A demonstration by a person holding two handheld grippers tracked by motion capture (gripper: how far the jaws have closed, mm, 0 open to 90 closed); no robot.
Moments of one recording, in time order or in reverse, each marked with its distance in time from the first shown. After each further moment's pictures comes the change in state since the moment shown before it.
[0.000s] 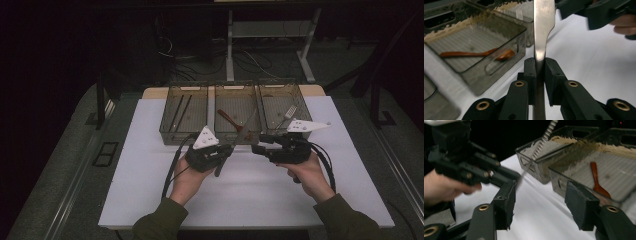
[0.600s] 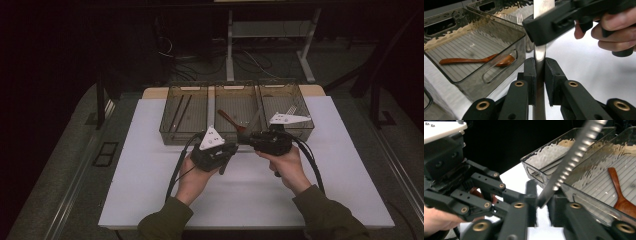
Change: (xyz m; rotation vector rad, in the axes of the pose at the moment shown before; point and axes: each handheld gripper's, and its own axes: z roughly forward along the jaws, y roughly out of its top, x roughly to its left) left arm -0.005 0.003 0.008 -0.016 0.024 0.013; right arm 0.000 0.010 0.039 -0.034 0.060 0.075
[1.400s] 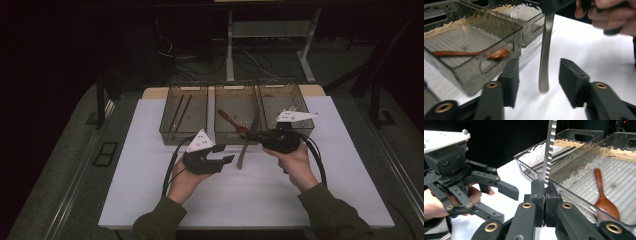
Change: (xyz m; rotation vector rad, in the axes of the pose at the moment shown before) left arm 0.018 -0.029 -0.015 -0.033 -0.085 -0.032; right arm -0.008 0.007 -0.018 0.036 -0.053 -0.064
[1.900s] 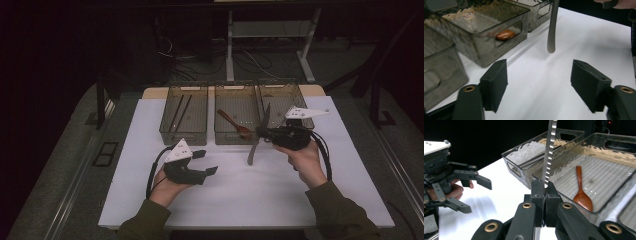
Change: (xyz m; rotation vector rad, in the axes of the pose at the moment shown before) left arm 0.014 -0.035 -0.038 0.002 0.008 -0.023; right arm -0.015 0.003 -0.020 0.022 -0.074 -0.013
